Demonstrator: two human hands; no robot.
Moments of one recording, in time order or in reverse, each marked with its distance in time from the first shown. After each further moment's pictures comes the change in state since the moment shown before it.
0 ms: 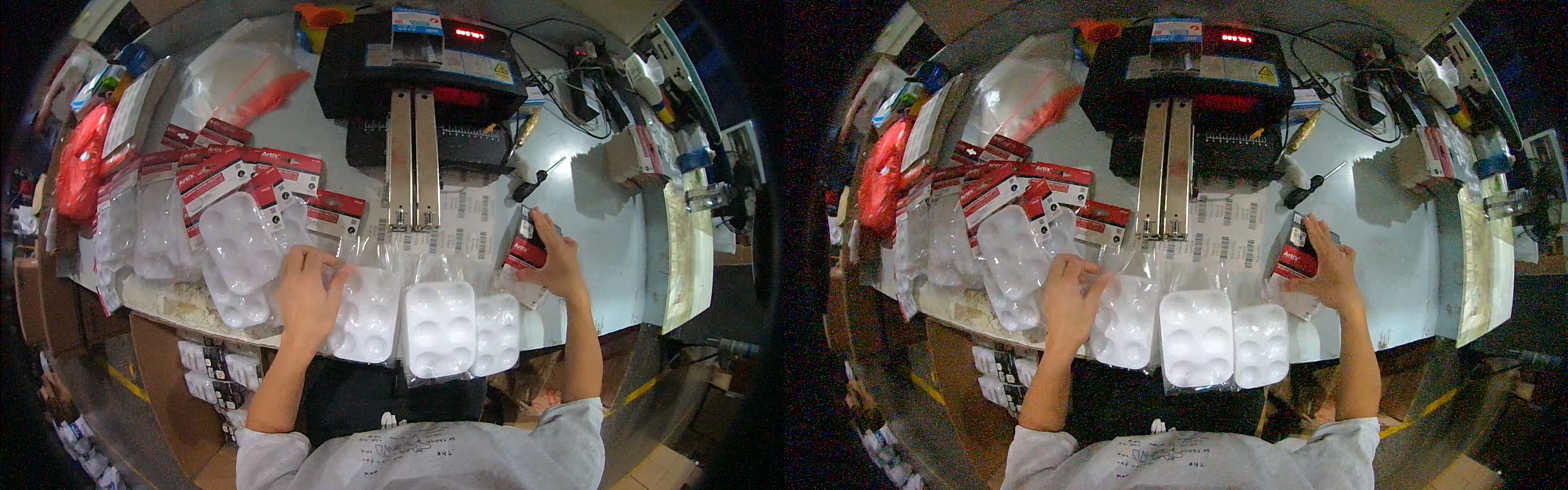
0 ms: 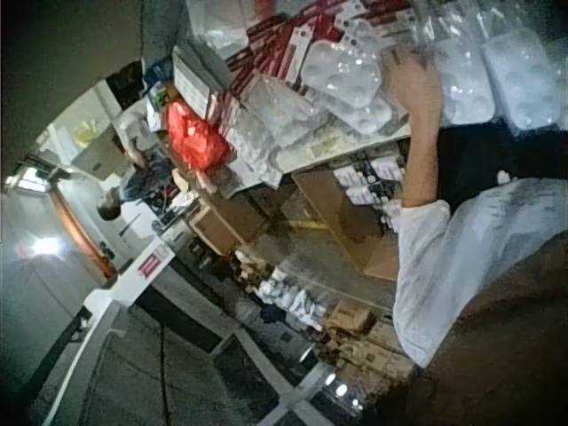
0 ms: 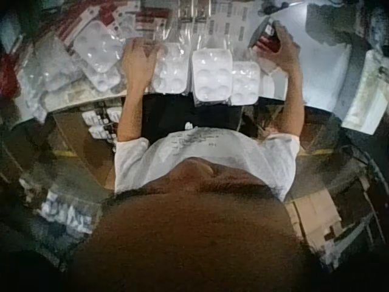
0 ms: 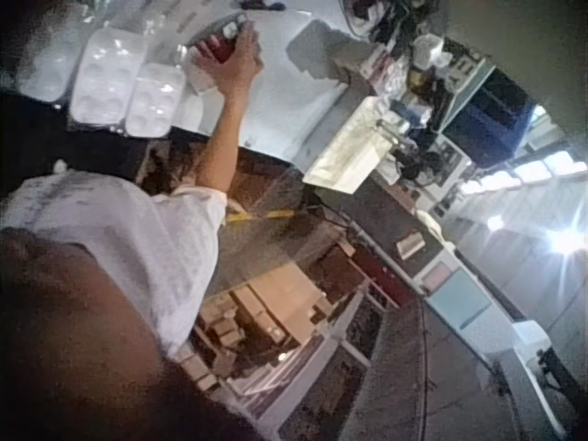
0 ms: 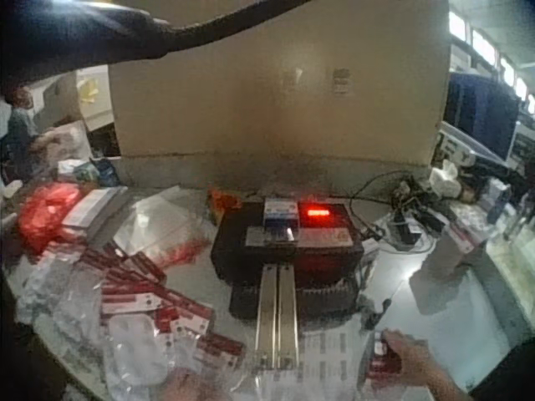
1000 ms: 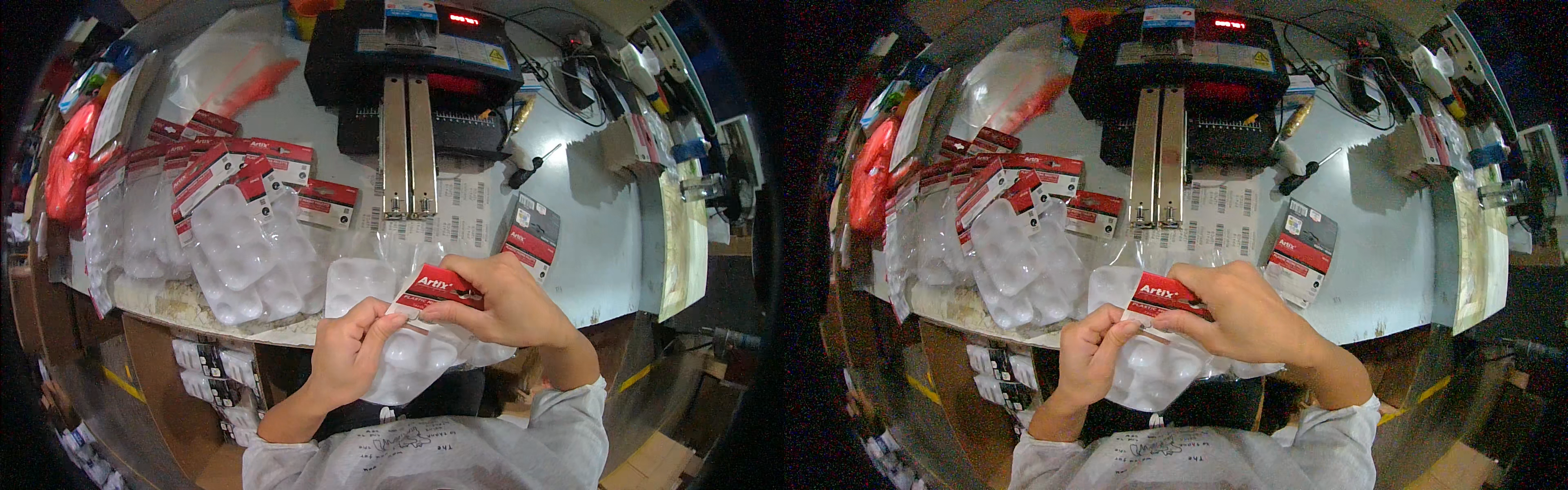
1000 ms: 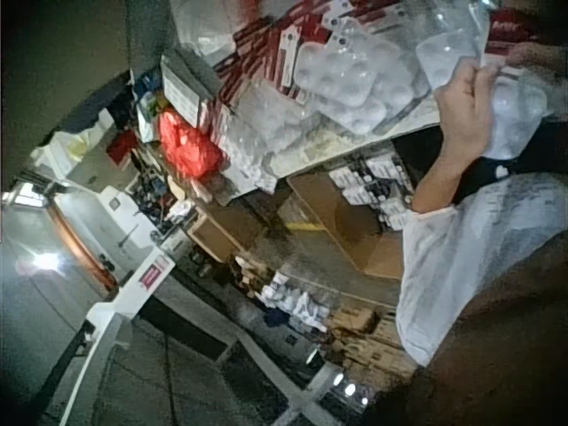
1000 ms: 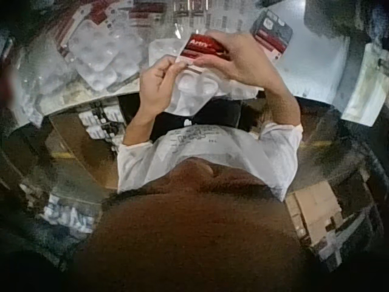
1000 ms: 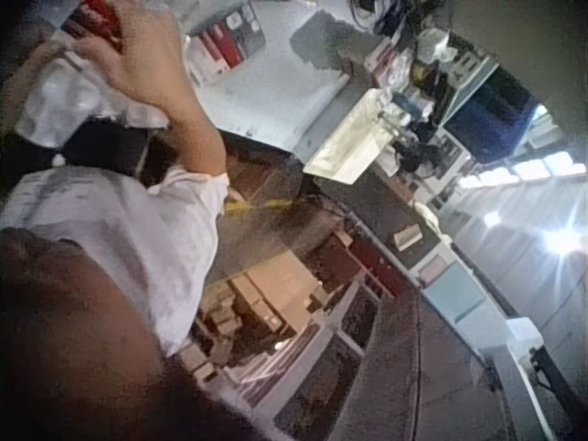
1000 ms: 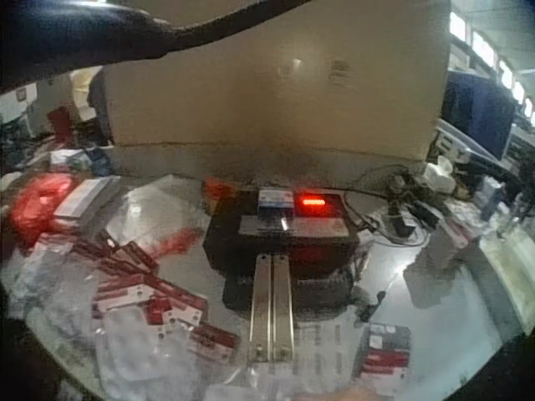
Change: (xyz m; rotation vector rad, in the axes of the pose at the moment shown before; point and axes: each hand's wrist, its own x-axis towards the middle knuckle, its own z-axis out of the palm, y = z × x) left_hand -0.041 0.065 -0.030 -0.733 -0.364 -0.096; right_hand -0.029 -0.174 -0.052 0.424 -0.238 -0.478
